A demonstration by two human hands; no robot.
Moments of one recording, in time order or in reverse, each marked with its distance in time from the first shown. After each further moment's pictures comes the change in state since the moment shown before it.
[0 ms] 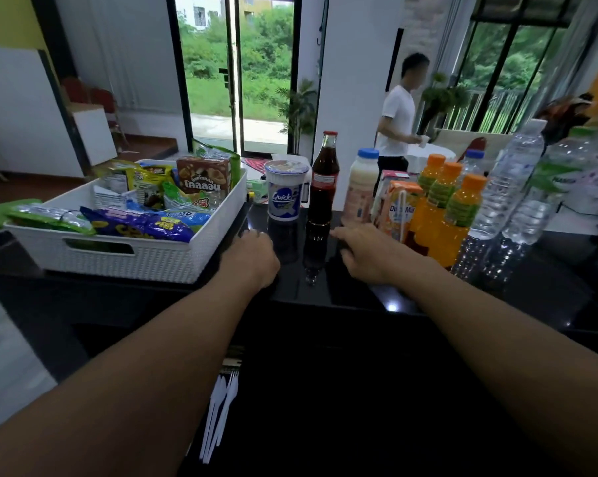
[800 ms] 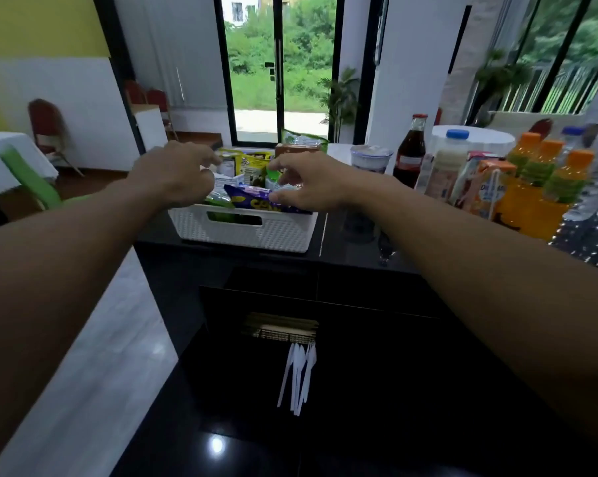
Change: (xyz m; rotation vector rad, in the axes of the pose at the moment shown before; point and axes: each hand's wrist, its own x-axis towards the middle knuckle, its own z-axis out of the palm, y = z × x) left_hand -0.078 -0.220 -0.167 0.054 0.230 0.026; right_hand 0.056 -0.234 -0.059 0.250 0.015 -0.326
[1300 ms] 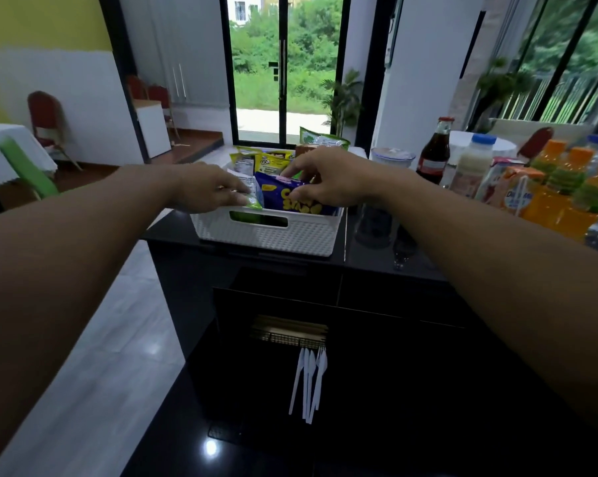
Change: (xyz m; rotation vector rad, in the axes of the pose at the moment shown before) left_hand 0.017 -0.036 0.011 -0.053 -0.452 0.166; right_hand 0.025 -0.011 0.003 -0.035 -0.011 -0.018
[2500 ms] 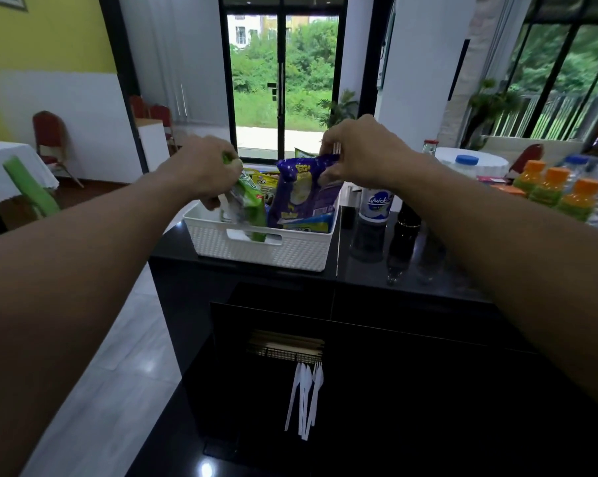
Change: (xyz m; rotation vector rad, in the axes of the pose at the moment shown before) left_hand 0.004 0.031 -0.024 -0.339 0.539 -0.122; right_hand -0.021 0.001 -0.056 -0.245 0.306 0.180
